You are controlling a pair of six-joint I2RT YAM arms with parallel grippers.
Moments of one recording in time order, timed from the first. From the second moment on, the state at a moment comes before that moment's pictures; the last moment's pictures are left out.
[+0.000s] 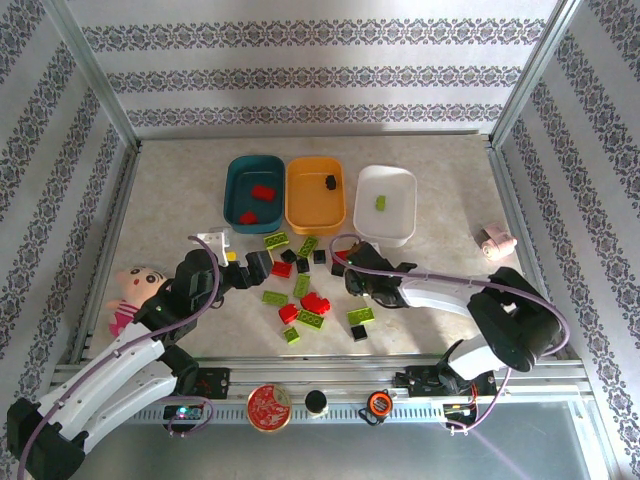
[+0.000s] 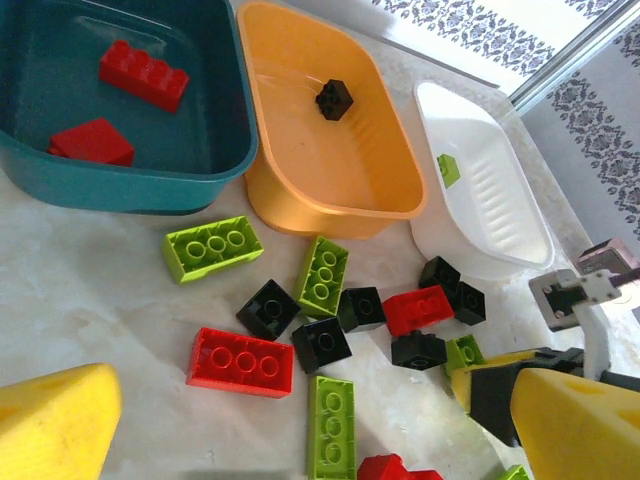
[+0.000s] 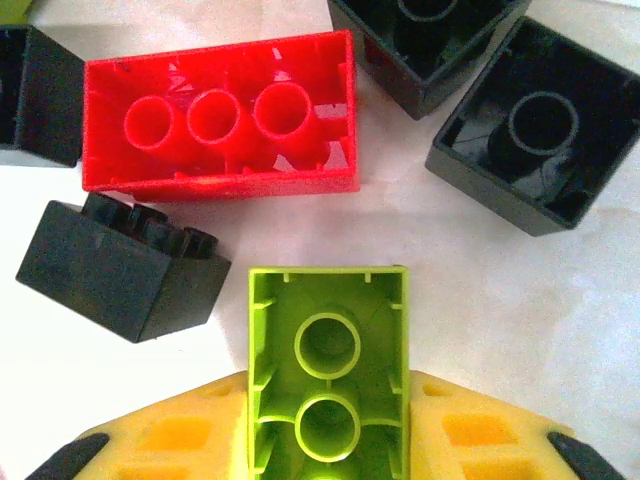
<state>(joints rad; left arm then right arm) -0.57 0.69 0.50 -0.26 -0.09 -0.61 0.75 1.46 0.62 -0.19 0.16 0.63</state>
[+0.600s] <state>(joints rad) -0.57 0.66 0.47 -0.28 -0.10 -0.61 0.51 1.12 0.77 -0.31 0.12 0.51</state>
